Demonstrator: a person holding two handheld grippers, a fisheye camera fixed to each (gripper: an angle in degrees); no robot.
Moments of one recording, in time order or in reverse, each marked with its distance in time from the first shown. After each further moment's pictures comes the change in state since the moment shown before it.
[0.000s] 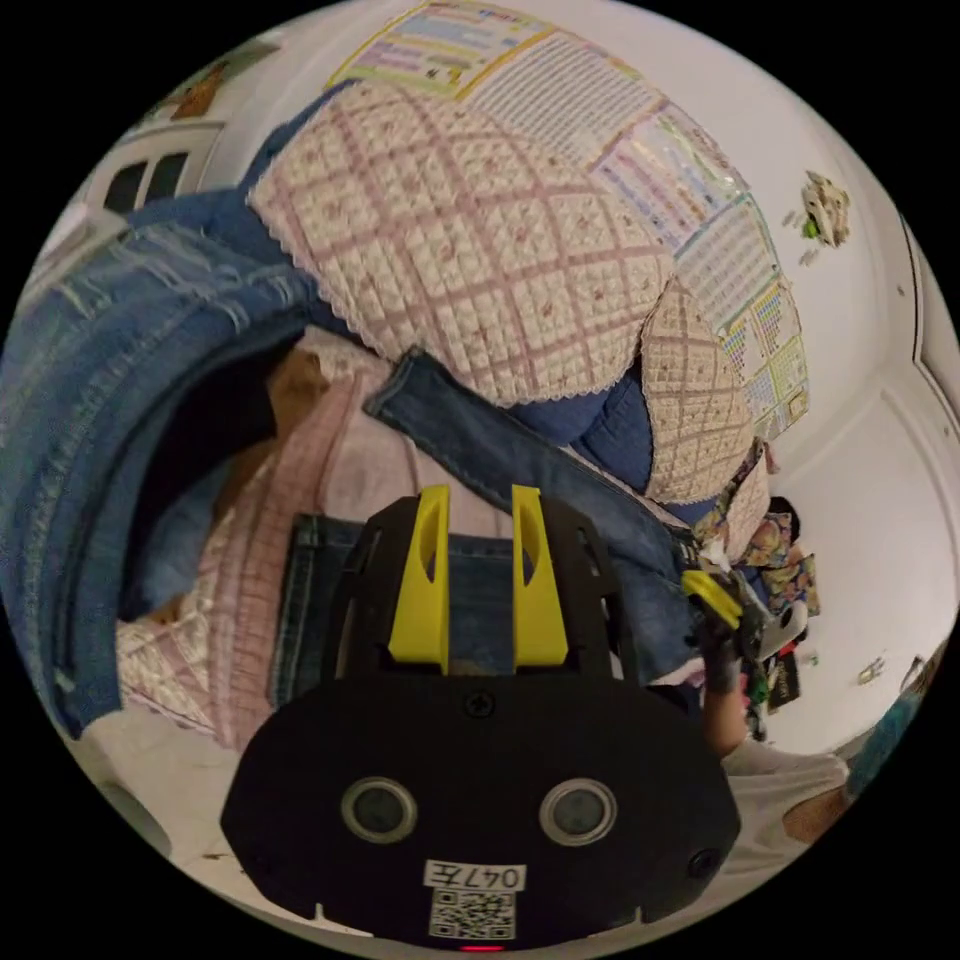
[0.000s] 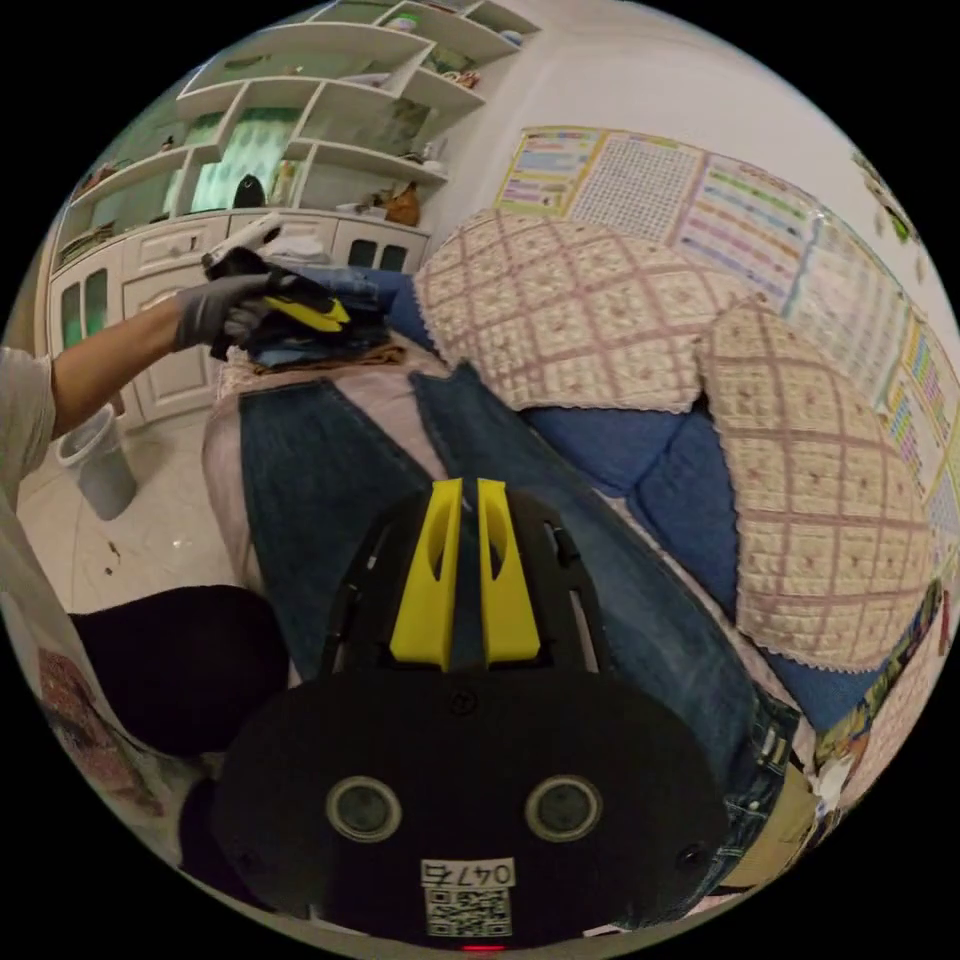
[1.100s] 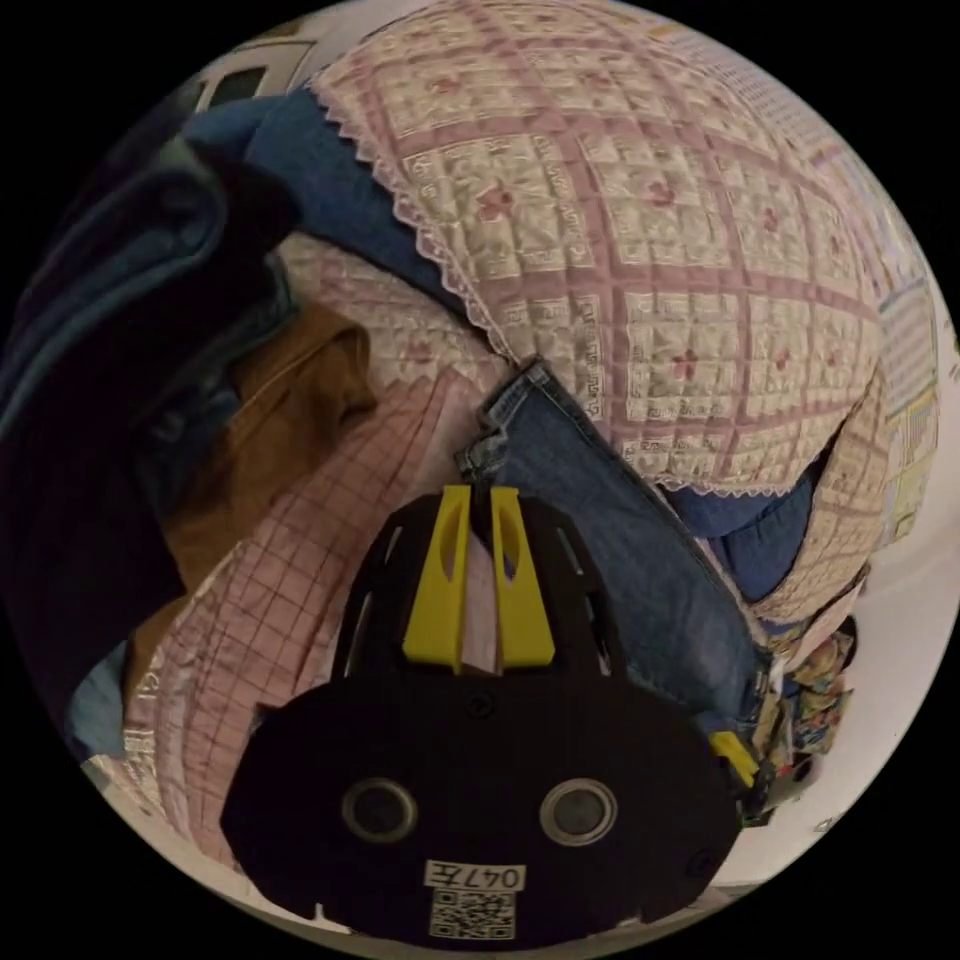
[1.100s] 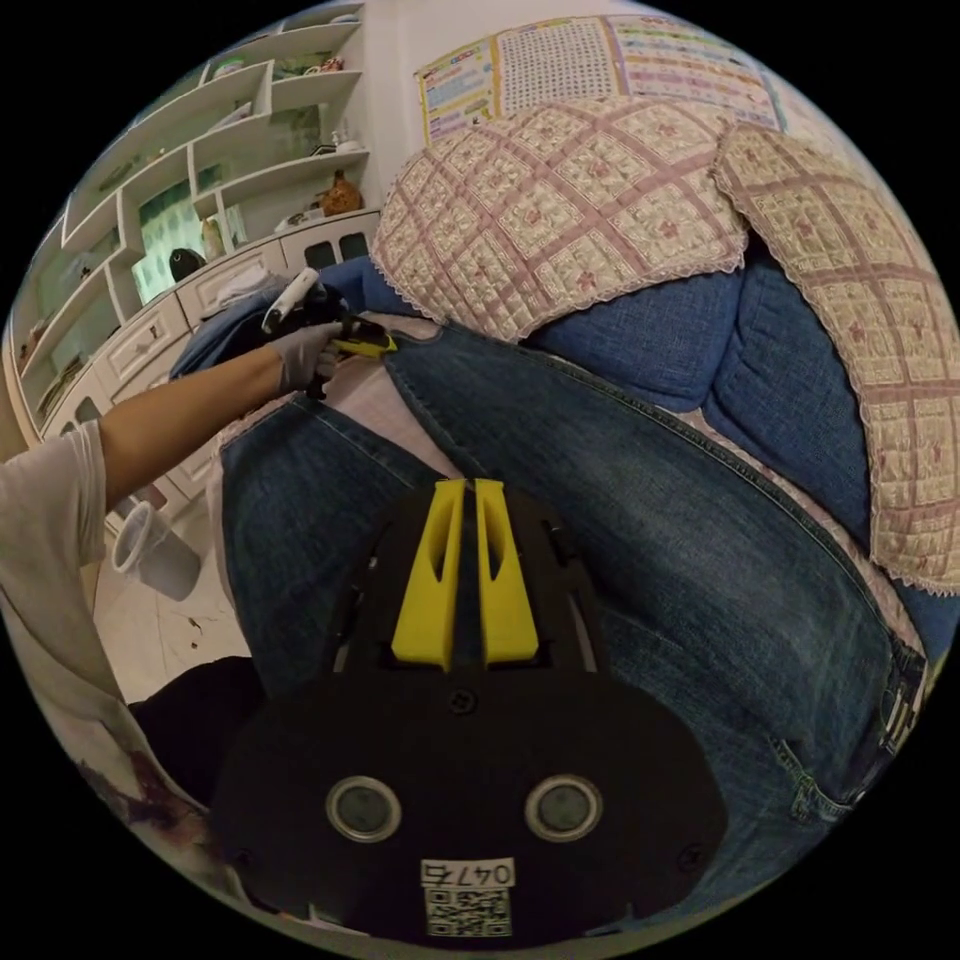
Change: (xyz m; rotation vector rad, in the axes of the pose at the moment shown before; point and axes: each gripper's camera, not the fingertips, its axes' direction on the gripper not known) left arm -0.100 -0.272 -0.013 -0.009 -0.249 -0.266; right arm -0.079 -0.018 0.115 -0.133 -0.244 0.285
